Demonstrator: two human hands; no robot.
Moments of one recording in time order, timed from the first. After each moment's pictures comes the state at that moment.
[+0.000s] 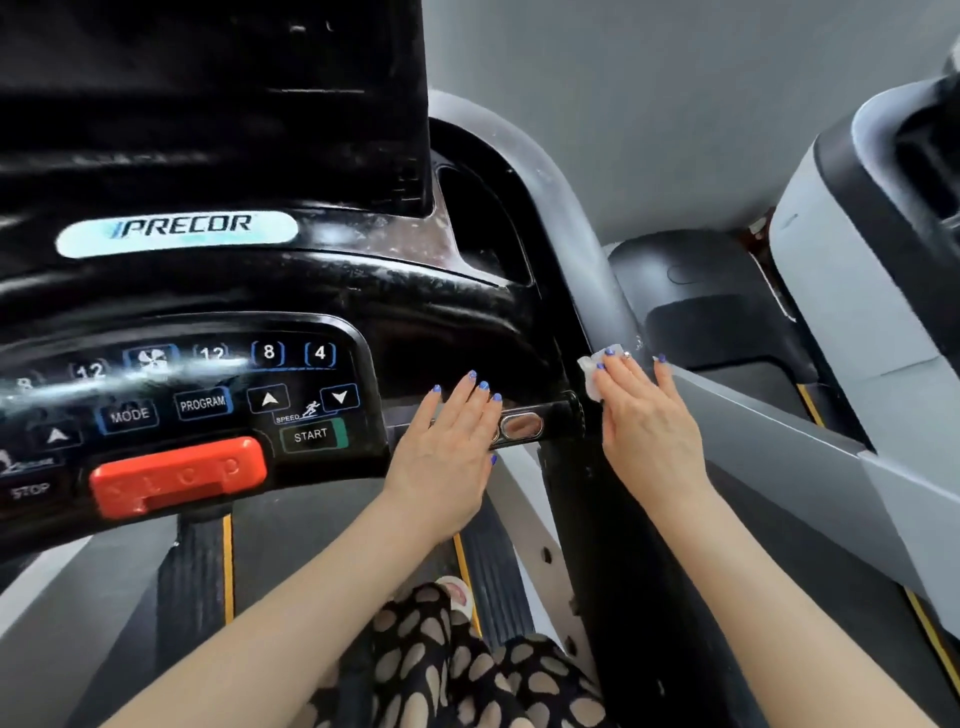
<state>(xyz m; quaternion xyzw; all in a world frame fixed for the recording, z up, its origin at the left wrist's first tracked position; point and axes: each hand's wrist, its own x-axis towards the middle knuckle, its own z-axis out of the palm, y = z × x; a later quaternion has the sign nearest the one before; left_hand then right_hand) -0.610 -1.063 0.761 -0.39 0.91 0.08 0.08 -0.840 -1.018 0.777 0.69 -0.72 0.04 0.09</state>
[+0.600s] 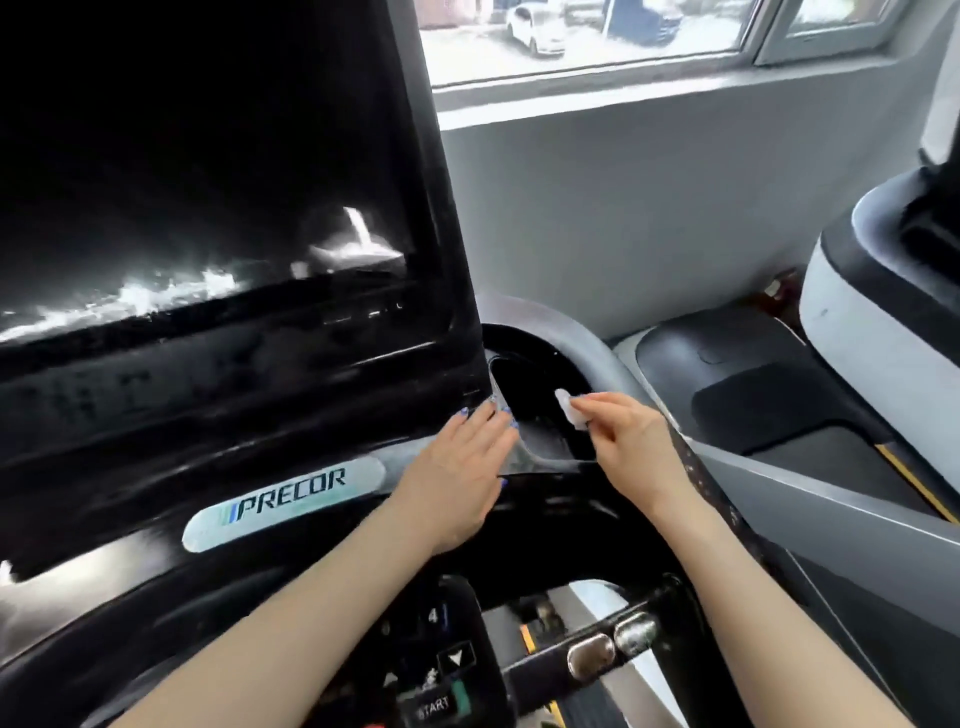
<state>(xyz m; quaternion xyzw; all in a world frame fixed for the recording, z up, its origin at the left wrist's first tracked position) -0.575 -1.276 0.828 -0.26 0.96 -0.04 0.00 -0.796 -1.208 0.823 0.59 -0.73 0.35 -0.06</state>
